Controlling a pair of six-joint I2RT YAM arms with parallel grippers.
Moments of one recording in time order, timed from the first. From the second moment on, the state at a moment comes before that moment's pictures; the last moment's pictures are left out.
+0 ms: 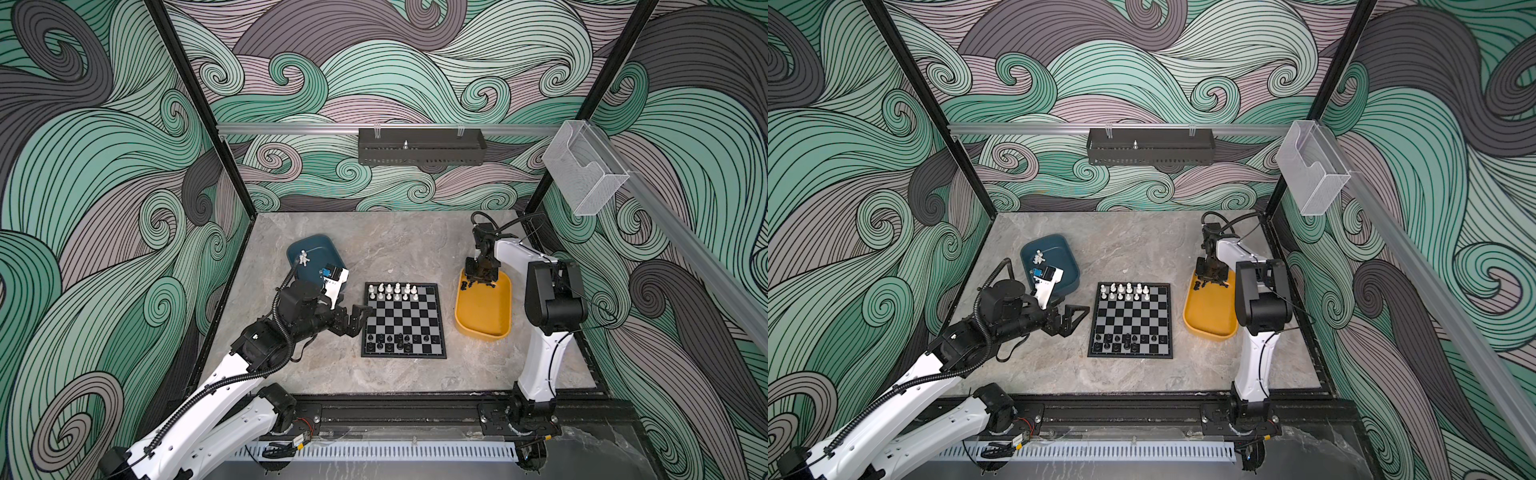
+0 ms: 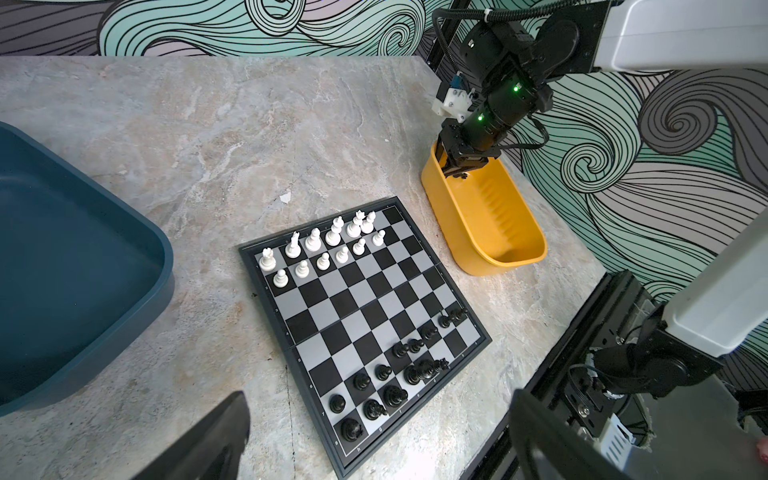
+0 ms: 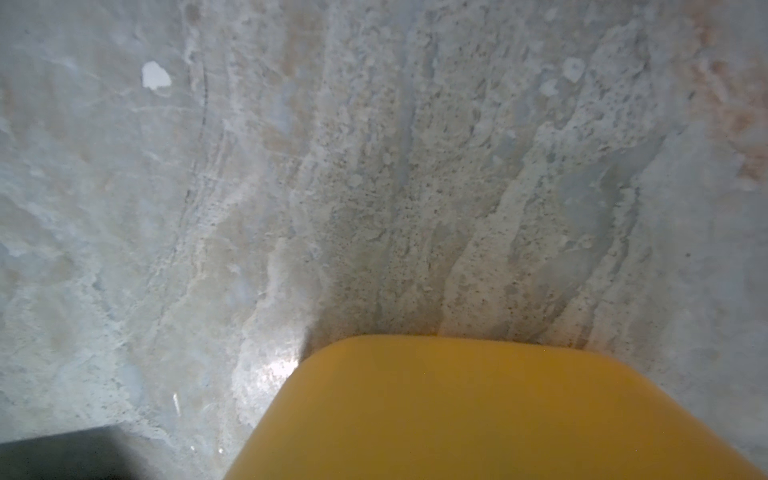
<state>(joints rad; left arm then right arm) -0.62 0.76 0.78 -0.55 0.17 -0.31 0.09 2.04 1.45 -0.80 0.01 0.30</state>
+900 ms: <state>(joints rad) -0.61 0.88 0.73 -0.38 0.28 -0.44 0.04 1.64 1.16 -0.73 -0.17 0.50</state>
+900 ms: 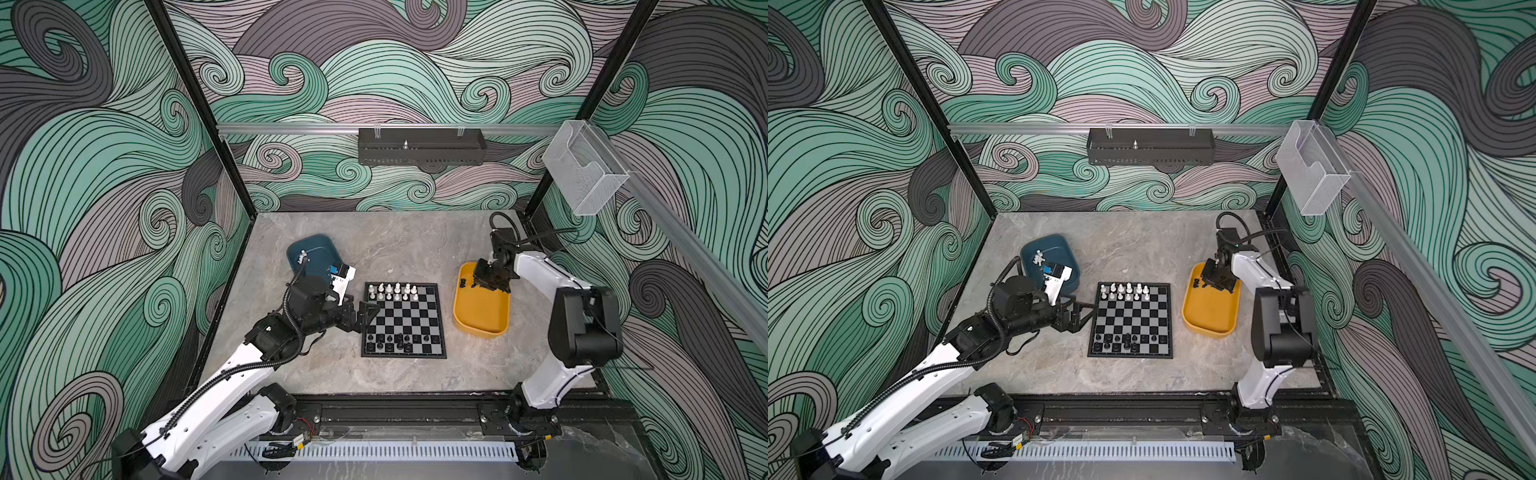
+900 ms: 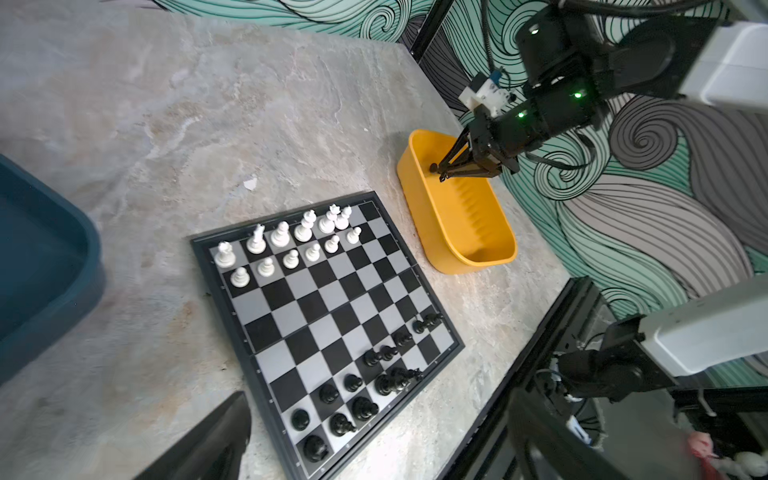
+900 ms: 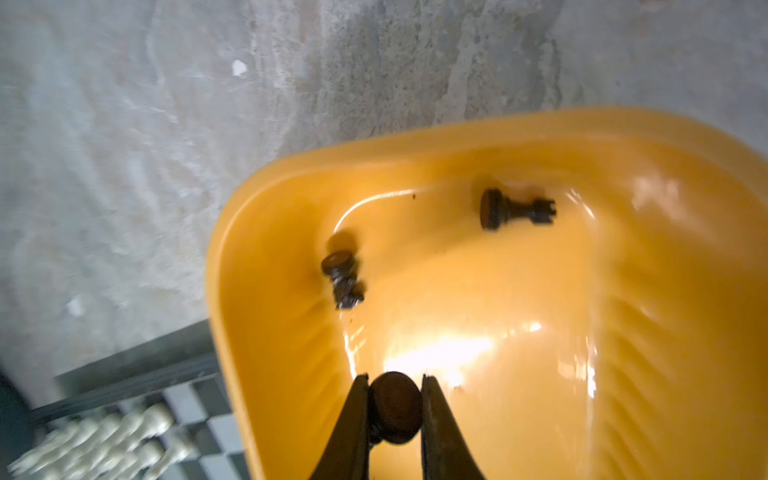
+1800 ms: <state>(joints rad) -0.88 1.63 1.14 0.01 0.35 -0.42 0.23 1.06 0.73 -0.34 -0.66 1.32</state>
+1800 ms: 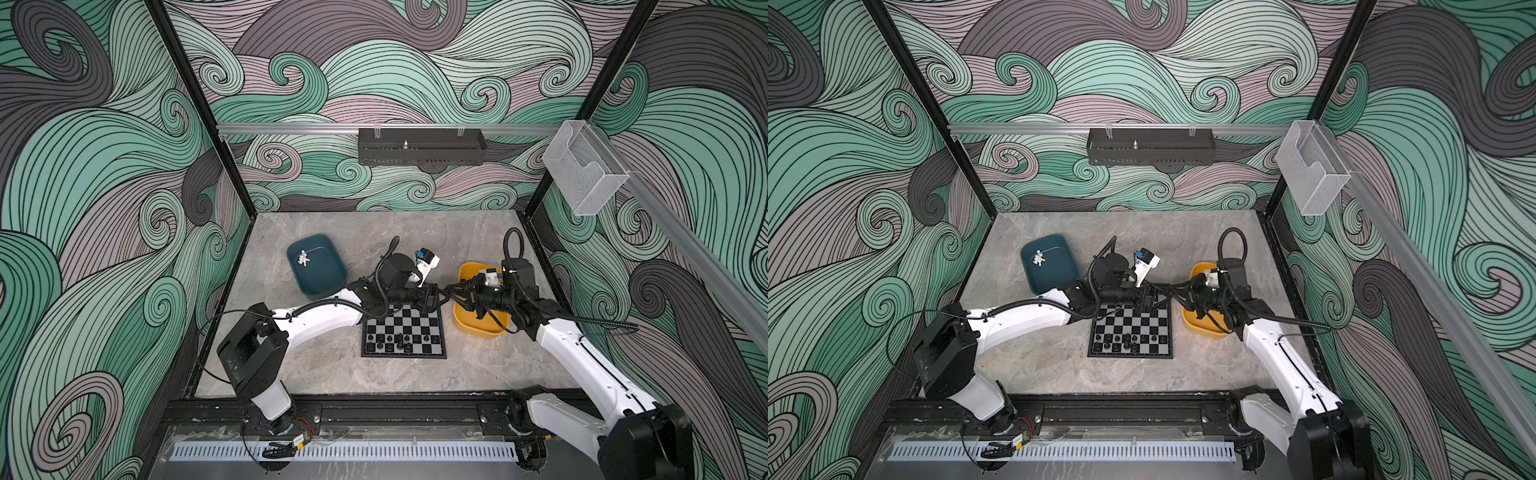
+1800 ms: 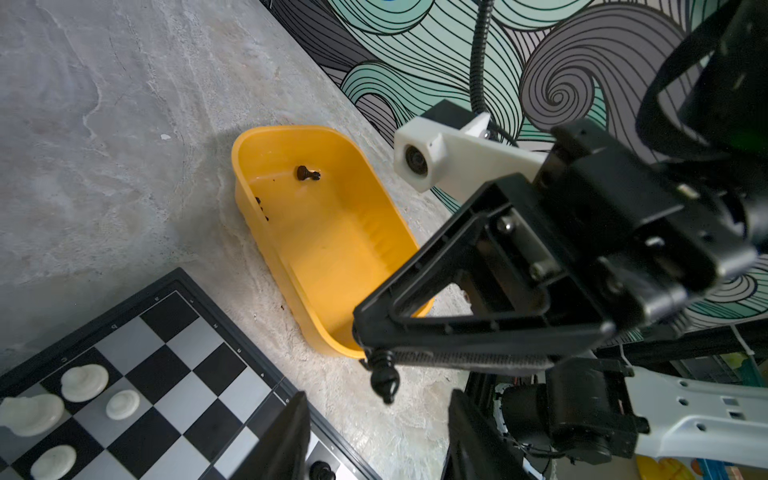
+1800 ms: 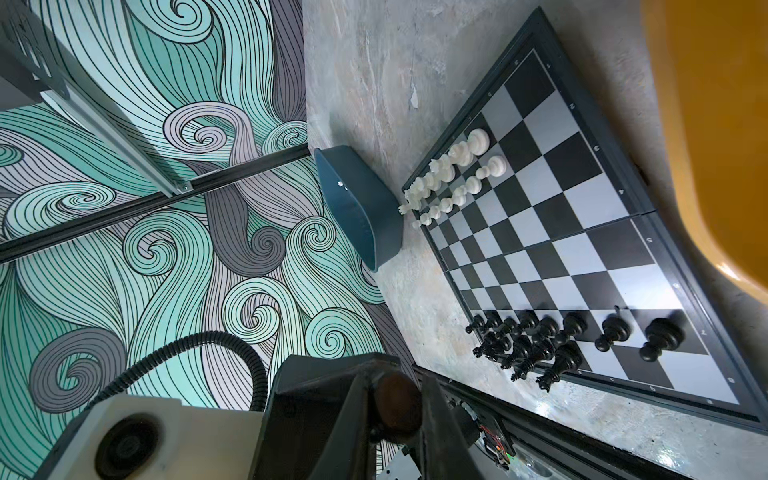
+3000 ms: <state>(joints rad) -0.85 1.47 1.26 -0.46 0.37 -0.40 0.26 1.00 1.14 -0.83 -0.37 0.73</state>
